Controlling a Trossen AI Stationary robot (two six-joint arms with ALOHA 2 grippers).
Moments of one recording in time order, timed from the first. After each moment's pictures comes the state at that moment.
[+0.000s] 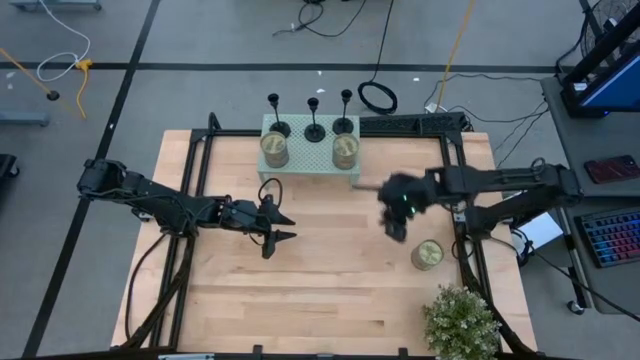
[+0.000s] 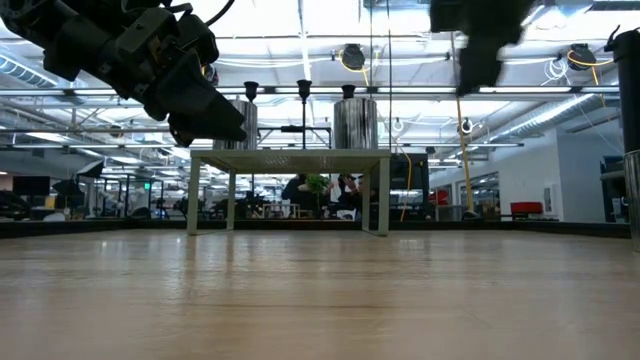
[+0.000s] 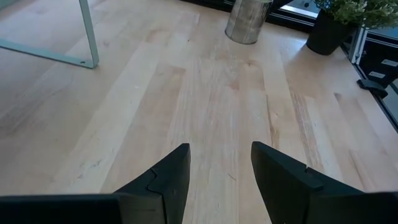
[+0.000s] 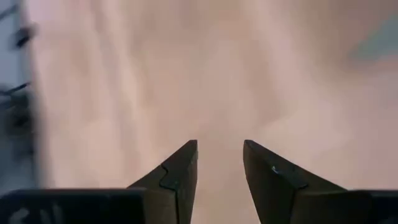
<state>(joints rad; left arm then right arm) -0.13 1.25 0.48 0.33 -0.10 -0.29 0.00 1.21 1.06 -0.83 -0.09 0.41</state>
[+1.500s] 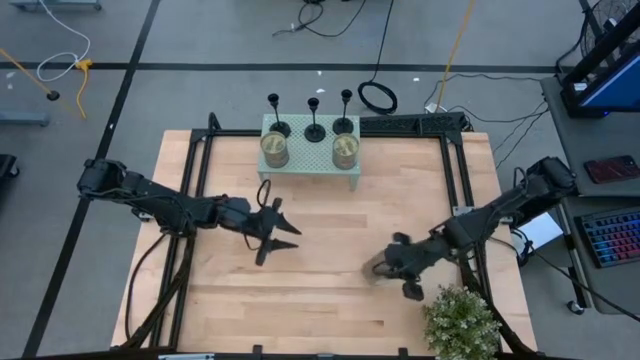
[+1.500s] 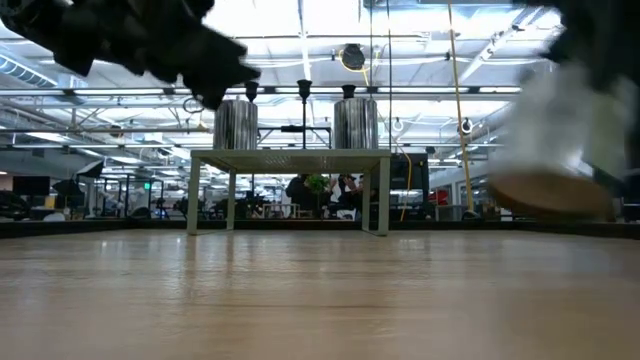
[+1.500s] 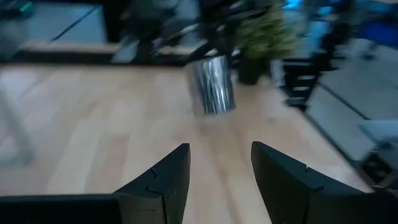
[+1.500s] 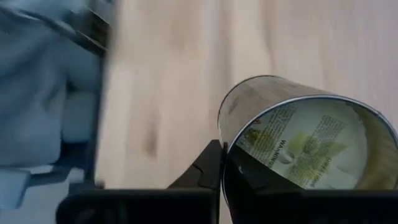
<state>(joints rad) -0.15 1.25 0.48 0.54 0.09 -0.09 0.51 1.23 0.80 -0.45 0.00 0.62</state>
